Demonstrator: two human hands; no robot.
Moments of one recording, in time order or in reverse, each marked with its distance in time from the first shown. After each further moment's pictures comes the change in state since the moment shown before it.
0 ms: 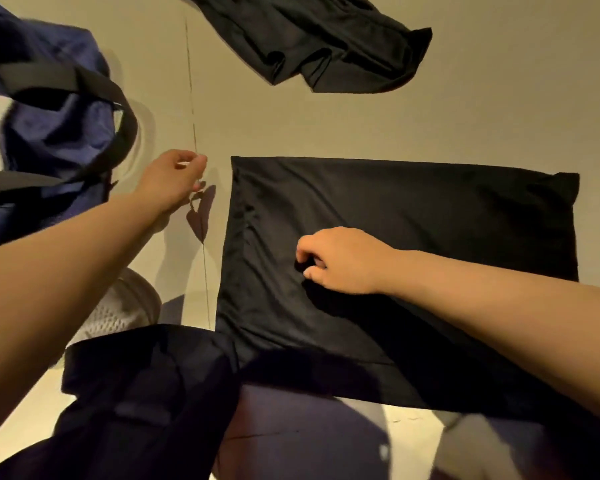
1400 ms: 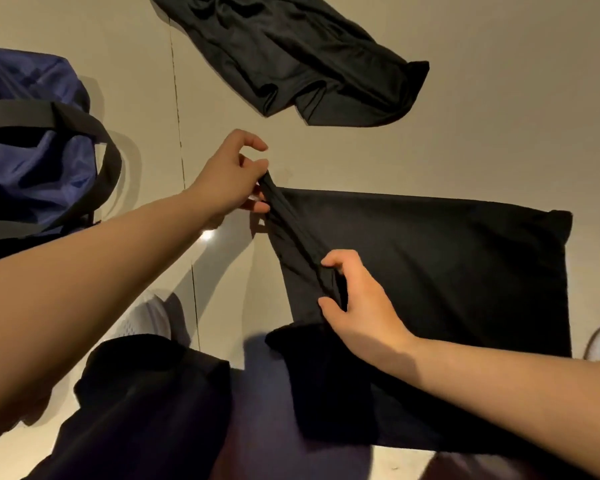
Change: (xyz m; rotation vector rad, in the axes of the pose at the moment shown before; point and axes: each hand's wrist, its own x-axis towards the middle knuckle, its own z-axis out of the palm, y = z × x) left_hand 0.012 0.090 0.047 -0.149 -0.283 0.165; right_hand -0.021 -0.001 0.006 0.720 0.383 0.329
